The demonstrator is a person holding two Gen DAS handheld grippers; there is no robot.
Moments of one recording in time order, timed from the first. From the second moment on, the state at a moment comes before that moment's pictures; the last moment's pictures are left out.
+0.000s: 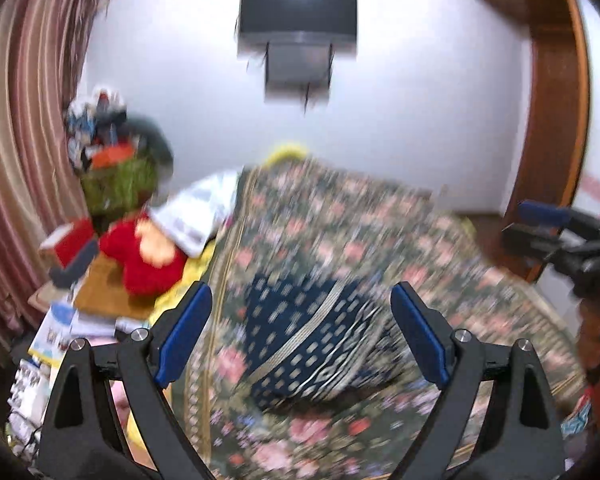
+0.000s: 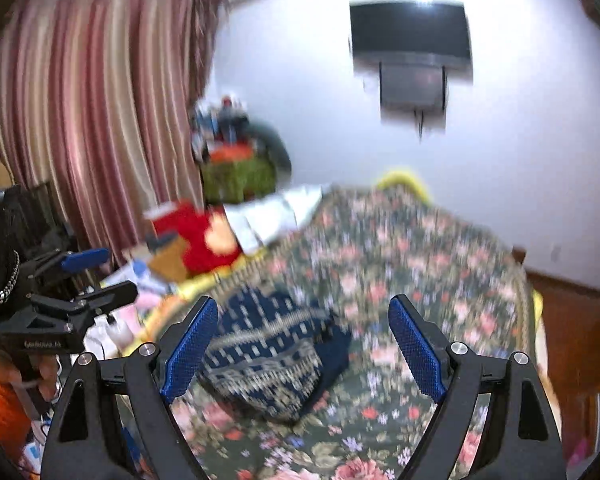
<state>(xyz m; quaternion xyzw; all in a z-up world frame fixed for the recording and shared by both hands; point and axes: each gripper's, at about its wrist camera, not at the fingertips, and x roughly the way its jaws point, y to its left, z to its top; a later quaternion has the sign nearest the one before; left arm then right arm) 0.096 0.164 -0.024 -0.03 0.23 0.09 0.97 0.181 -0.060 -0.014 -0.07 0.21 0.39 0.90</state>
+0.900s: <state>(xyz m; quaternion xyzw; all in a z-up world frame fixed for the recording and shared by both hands) -0.004 0.111 0.016 -0.06 0.10 0.14 0.98 0.070 -0.098 0.010 -0.01 0.13 0.36 0.92</state>
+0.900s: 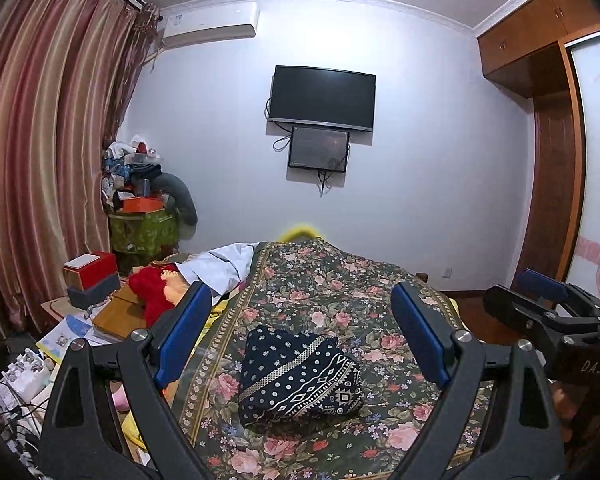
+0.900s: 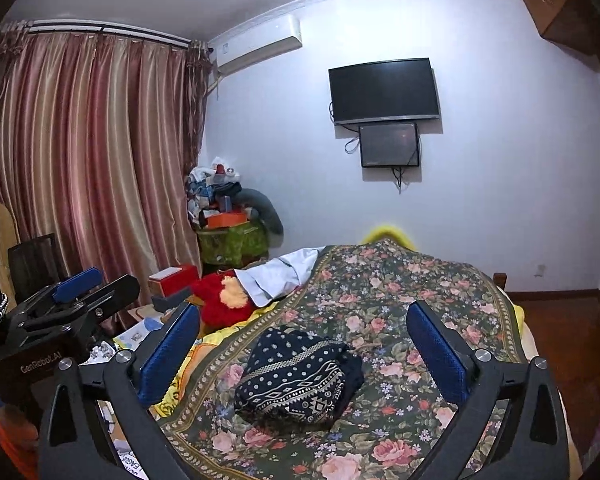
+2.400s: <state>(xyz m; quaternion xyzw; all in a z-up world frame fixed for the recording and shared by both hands) 0.013 0.120 0.002 -0.05 0.12 0.13 0.98 0.084 -0.096 0.001 0.00 0.15 0.34 0.93</state>
